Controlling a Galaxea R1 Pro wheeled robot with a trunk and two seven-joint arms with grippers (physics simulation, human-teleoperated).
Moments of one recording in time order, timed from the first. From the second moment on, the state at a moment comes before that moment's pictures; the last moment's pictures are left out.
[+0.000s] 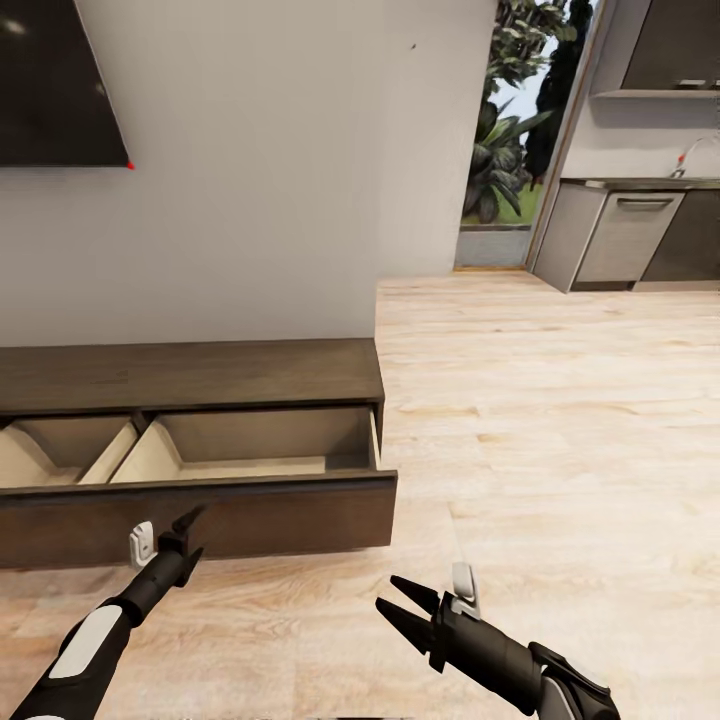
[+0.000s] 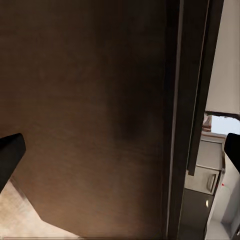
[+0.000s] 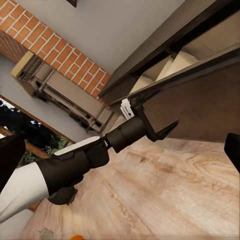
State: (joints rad) left arm -0.44 0.16 0.30 -0.72 1.31 0.42 -0.31; right arm -0.01 0.00 0.04 -1.53 -0.50 0.51 0.98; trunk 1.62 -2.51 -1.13
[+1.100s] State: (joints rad) left arm -0.44 0.16 0.29 -0.72 1.32 0.42 -0.30; right arm -0.01 0.00 0.04 -1.53 -0.51 0.51 0.98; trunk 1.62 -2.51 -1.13
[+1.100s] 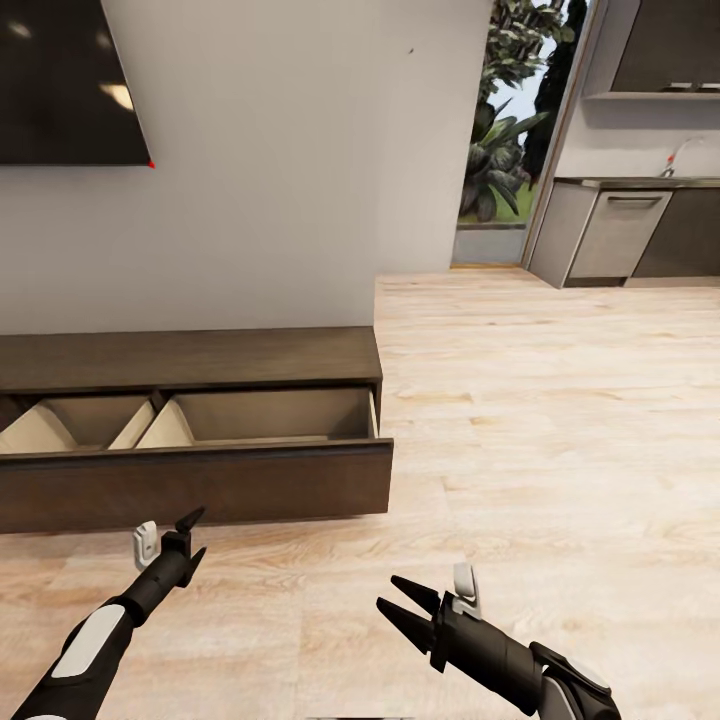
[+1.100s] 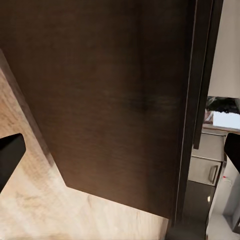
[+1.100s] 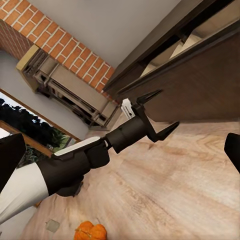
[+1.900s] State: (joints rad) left arm -0.44 0.16 0.28 -0.72 1.32 0.42 -0.30; right arm -0.01 0.00 0.03 -1.53 -0.50 0.51 0.97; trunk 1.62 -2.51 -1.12
